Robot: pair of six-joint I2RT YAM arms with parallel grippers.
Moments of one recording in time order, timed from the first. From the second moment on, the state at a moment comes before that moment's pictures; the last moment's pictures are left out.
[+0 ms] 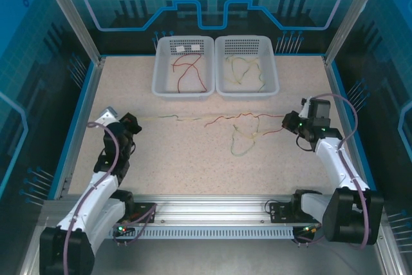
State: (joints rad) left arm -0.03 0.75 0.31 0.15 -0.24 -0.75; right arm -0.14 1.11 0.70 -0.41 -0.31 0.46
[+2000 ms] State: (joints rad) left arm -0.39 1.06 0.50 0.16 -0.05 -0.54; right arm 0.36 1.47 1.48 -0.22 -0.34 0.39
